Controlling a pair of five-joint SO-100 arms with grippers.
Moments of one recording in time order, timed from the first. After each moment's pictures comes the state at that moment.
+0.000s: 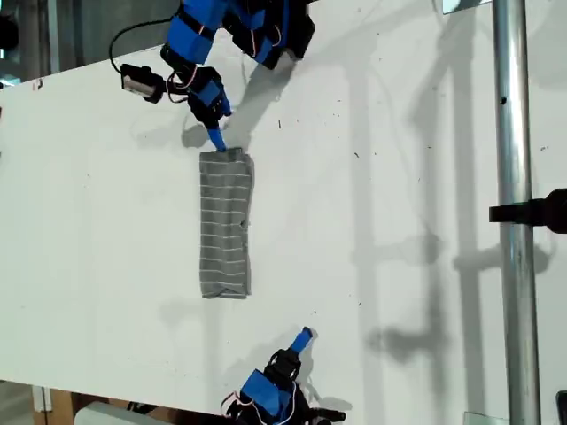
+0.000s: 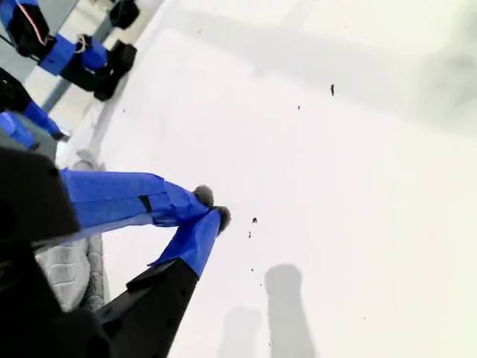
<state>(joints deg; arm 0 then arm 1) 17.8 198.9 175.6 66.2 -83.2 43.0 128.4 141.9 62.1 52.6</state>
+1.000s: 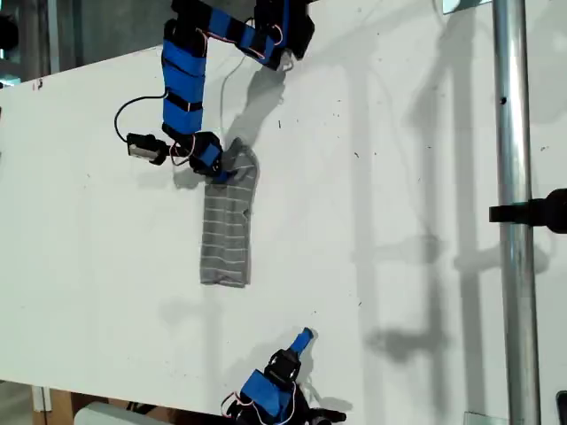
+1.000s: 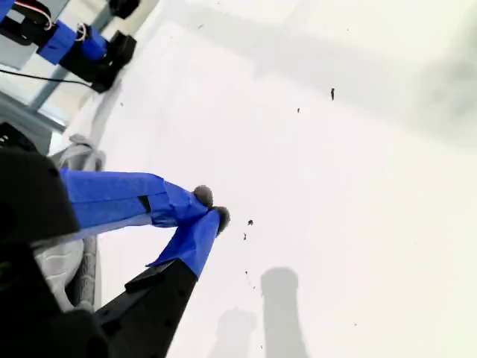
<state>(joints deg) 18.3 198.9 175.6 66.2 -85.4 31.7 82.6 109.3 51.9 59.2</state>
